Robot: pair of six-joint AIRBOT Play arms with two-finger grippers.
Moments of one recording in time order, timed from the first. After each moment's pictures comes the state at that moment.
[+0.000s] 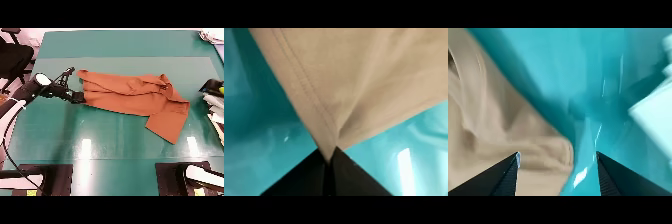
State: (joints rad) left arm -0.13 -1.45 1.11 0.92 -1.00 -1.18; right arm -0.48 -1.27 1.21 -1.28 1.25 1.32
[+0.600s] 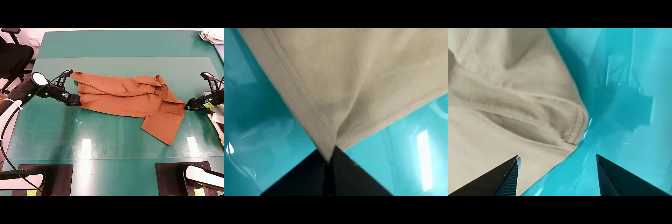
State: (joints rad) left arm -0.12 -1.43 1.11 1.00 -1.06 -1.18; right arm -0.44 -1.29 1.03 -1.26 1.27 0.97
